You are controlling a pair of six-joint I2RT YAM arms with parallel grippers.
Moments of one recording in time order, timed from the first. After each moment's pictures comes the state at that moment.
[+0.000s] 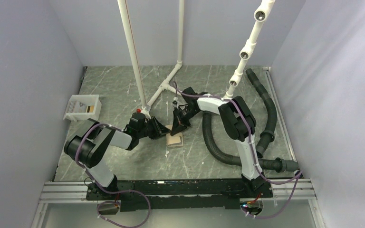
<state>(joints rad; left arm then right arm) -0.46 1.68 0.46 0.68 0.39 -0.98 0.57 2.24 1.52 -0.62 -0.89 0.47</state>
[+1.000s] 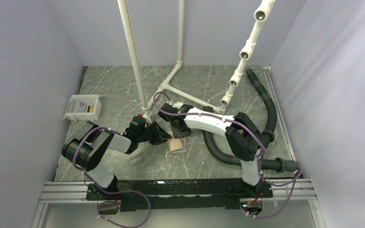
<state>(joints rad) -0.49 1.63 0.40 0.65 0.44 -1.04 0.93 1.95 1.46 -0.82 0.30 0.69</state>
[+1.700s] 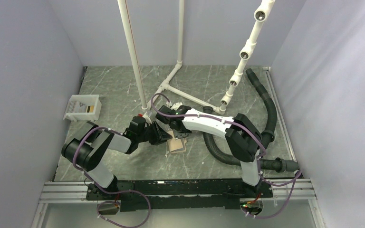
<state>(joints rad) -0.49 1.63 0.40 0.64 0.44 -1.04 0.98 1.95 1.49 -0.92 0.39 0.72</state>
